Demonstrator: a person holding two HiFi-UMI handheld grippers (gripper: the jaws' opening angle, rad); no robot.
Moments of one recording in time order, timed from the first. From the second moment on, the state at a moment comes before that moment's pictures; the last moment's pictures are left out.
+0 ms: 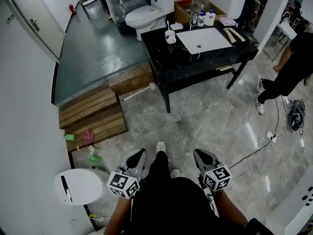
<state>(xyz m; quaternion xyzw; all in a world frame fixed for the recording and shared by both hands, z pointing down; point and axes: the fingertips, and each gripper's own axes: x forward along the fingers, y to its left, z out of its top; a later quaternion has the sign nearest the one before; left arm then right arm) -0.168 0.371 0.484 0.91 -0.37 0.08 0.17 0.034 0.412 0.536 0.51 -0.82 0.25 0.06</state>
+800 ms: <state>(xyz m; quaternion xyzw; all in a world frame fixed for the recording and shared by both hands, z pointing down) -0.145 0.217 0.504 0.91 -0.35 0.07 0.19 0.046 0.274 0.545 0.52 -0.81 0.26 0.09</state>
